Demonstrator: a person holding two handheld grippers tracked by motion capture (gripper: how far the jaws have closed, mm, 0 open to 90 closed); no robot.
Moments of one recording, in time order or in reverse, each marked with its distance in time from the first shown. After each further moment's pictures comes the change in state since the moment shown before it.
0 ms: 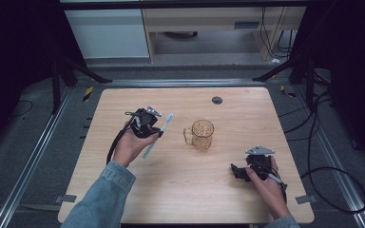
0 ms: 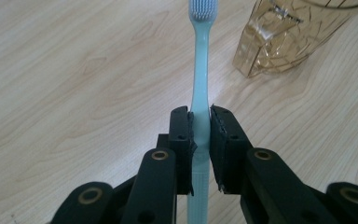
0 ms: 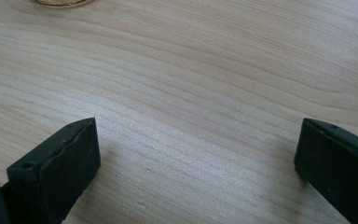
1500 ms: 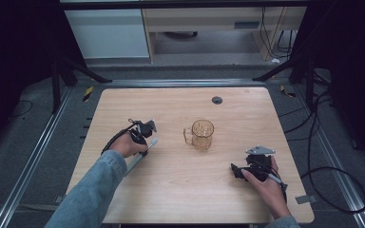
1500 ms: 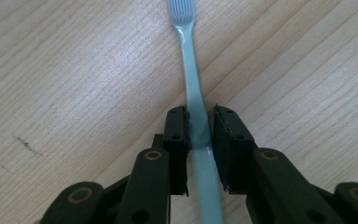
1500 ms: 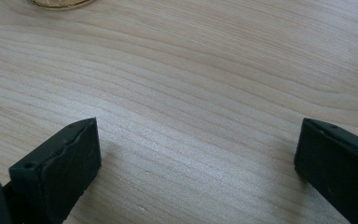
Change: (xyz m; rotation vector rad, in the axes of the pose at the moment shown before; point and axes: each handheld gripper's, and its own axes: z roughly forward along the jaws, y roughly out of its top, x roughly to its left) left arm 0.038 -0.042 0.065 0.583 -0.047 -0.001; right arm 0.000 0.000 0.000 -0.001 -0.001 0.012
